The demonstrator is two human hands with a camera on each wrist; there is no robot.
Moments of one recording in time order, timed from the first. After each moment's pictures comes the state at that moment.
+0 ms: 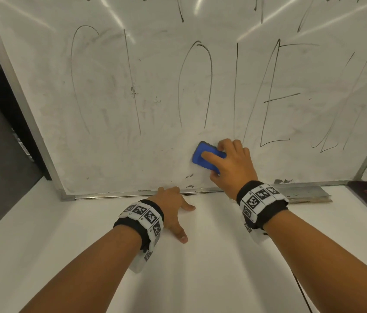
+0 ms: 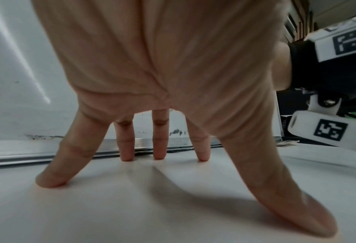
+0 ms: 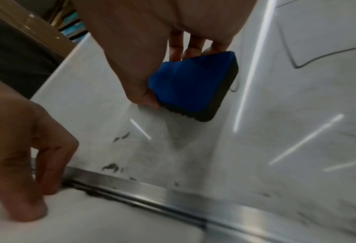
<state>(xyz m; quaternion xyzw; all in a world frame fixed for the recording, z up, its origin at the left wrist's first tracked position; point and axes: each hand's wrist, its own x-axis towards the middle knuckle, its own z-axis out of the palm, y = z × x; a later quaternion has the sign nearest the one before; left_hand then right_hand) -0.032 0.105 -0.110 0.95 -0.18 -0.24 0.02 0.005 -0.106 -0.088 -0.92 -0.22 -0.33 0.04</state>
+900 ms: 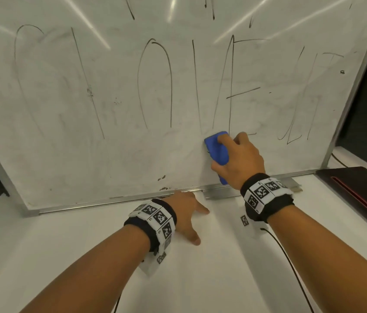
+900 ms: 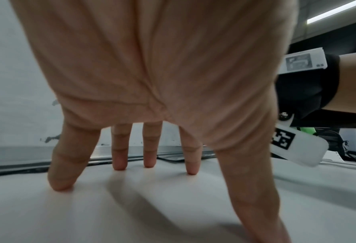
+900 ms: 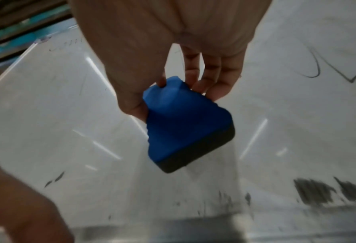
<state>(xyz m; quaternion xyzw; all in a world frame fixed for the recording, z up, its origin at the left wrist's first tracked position) -0.024 0.017 -0.119 0.93 -0.30 -0.21 0.02 -0.008 -0.179 -0.069 -0.96 -0.03 -0.23 0.15</state>
